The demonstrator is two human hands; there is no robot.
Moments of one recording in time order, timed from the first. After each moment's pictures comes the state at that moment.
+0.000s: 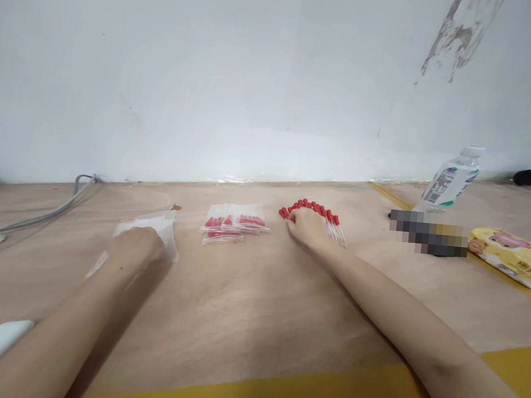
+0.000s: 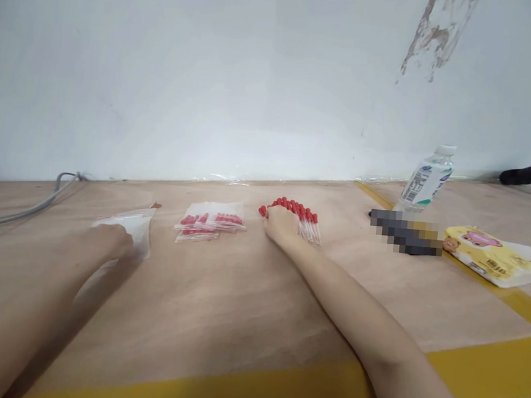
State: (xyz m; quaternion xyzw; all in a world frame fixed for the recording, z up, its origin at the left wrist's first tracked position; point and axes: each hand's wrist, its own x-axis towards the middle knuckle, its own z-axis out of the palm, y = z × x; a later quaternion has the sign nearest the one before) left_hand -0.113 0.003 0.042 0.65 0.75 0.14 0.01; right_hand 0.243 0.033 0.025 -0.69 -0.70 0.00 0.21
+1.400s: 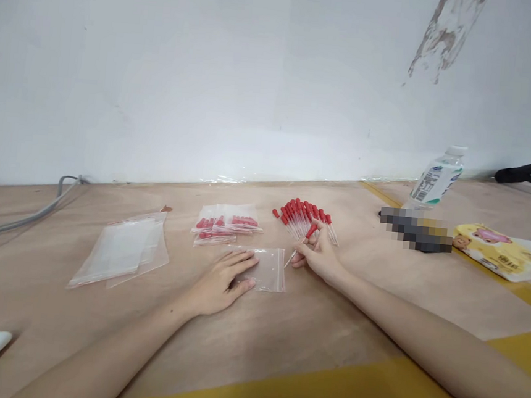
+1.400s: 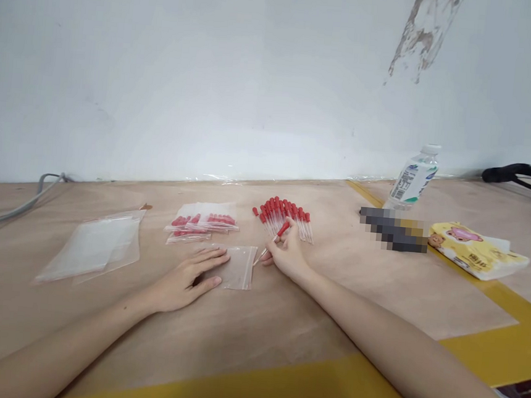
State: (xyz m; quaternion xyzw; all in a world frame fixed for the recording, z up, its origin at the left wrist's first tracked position) left_hand 0.018 -0.045 -0.001 0.91 0.37 0.15 0.09; right_hand 0.259 -0.032 -0.007 -0.49 -0.47 0.47 0.55
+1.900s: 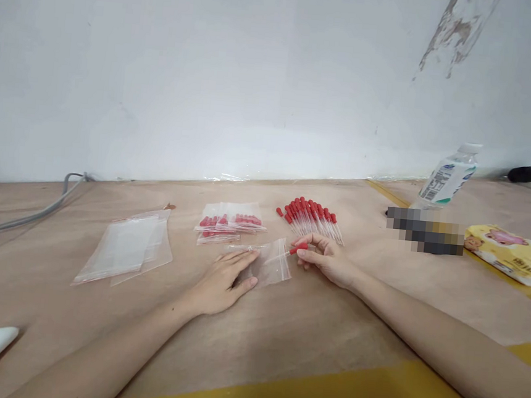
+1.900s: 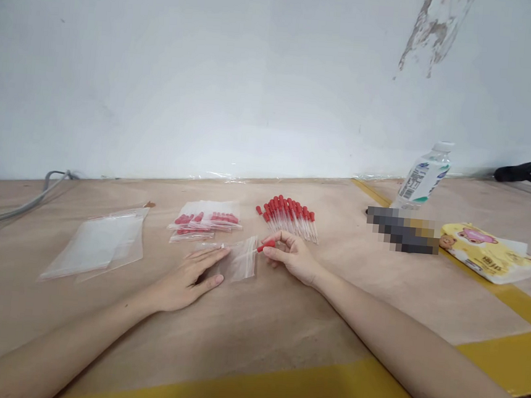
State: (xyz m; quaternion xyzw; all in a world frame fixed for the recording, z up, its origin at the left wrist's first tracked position) left_hand 0.018 -0.048 0.001 0.90 0.40 0.12 0.11; right_hand 0.277 -0.036 -0.011 -0.36 -0.55 0.58 0.48
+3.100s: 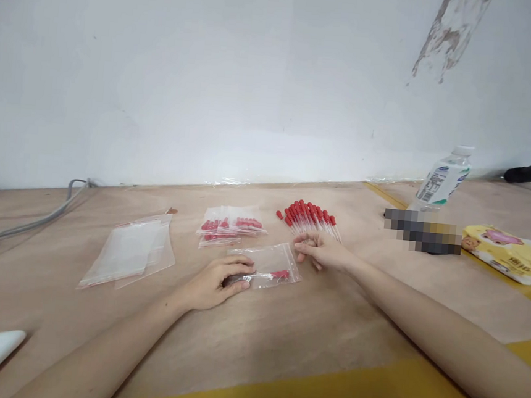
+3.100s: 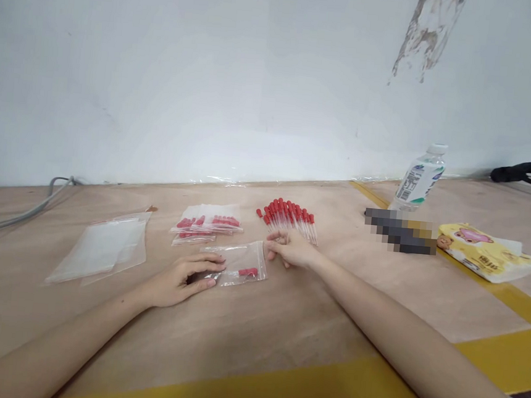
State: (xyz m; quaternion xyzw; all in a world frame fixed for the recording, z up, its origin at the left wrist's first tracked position) left_hand 0.000 -0.039 0.006 0.91 0.31 0.19 0.19; right_hand 0.286 -0.015 0.005 -0.54 -0.66 0.42 0.30
